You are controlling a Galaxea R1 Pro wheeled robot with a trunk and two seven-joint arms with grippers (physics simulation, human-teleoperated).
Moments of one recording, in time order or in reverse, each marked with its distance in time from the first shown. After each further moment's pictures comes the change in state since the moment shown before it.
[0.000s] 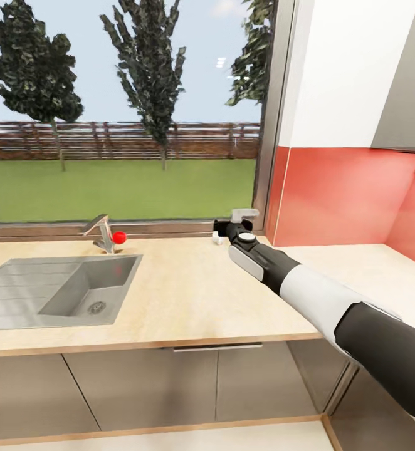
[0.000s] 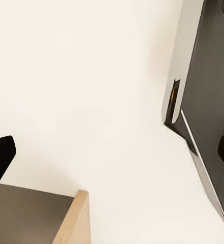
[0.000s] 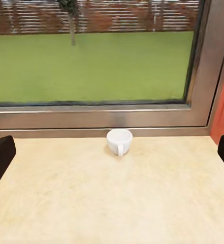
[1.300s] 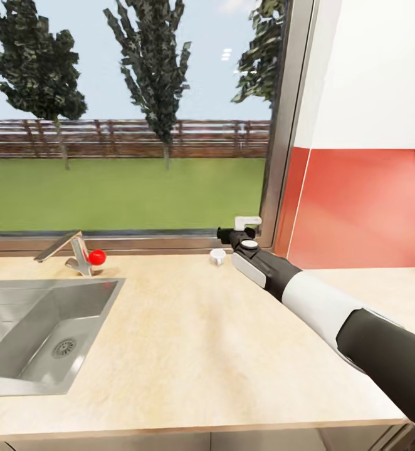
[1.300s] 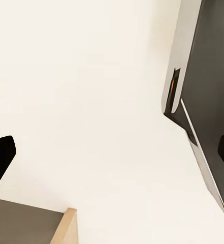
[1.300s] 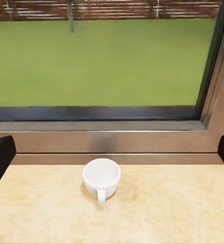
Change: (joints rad) left arm 0.000 -0.002 -0.004 0.001 0.000 0.026 0.000; right arm 0.037 -0.014 0.000 0.007 -0.001 0.004 0.000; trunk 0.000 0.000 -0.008
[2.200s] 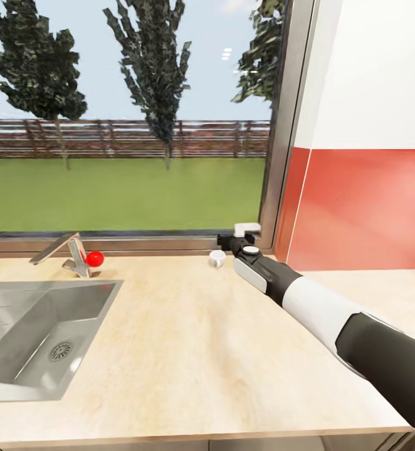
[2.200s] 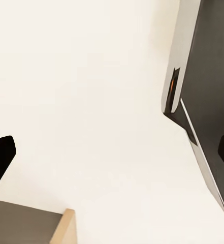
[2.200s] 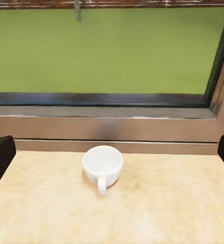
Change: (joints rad) left arm 0.000 -0.001 -0.003 0.000 -0.001 0.000 0.000; right arm 0.026 -0.001 0.000 0.030 0.000 0.002 0.059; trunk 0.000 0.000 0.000
